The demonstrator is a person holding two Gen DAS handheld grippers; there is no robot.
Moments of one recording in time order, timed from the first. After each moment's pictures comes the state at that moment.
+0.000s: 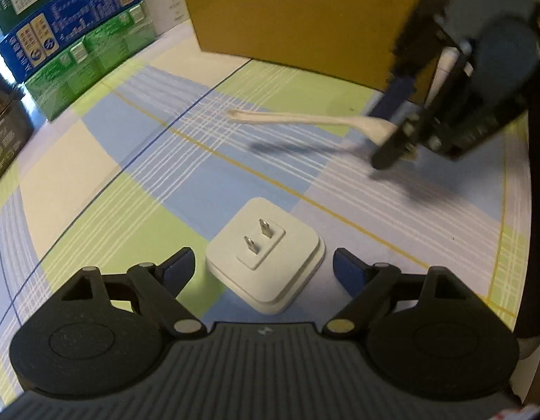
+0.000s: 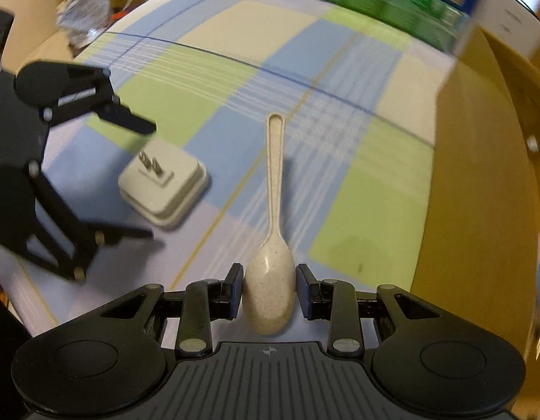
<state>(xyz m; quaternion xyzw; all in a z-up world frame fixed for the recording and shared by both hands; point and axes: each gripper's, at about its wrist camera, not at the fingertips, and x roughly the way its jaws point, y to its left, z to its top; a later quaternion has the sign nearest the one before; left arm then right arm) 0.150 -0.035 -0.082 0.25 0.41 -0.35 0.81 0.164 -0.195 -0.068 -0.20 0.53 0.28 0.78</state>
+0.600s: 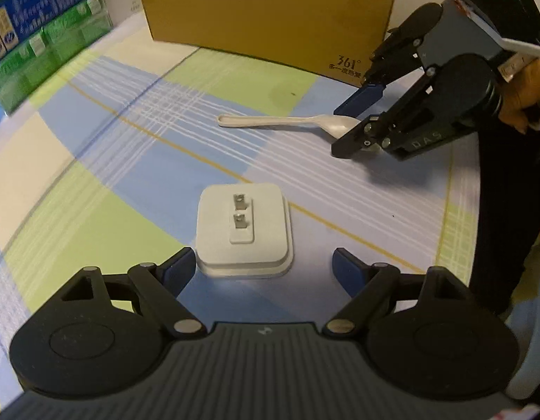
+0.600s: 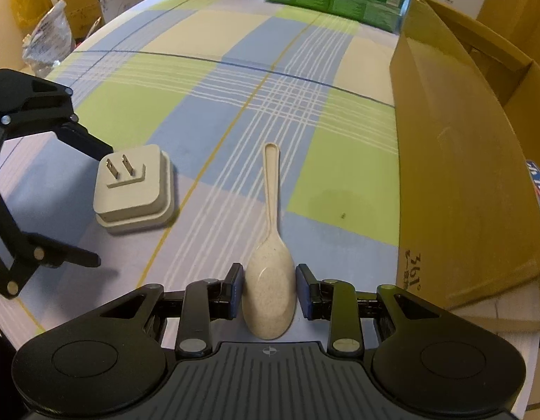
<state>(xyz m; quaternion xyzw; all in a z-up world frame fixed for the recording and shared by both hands) 0.128 -0.040 -0.077 0.24 0.44 -0.39 0.77 0.133 -0.219 -0.081 -0.16 0.50 0.23 0.82</state>
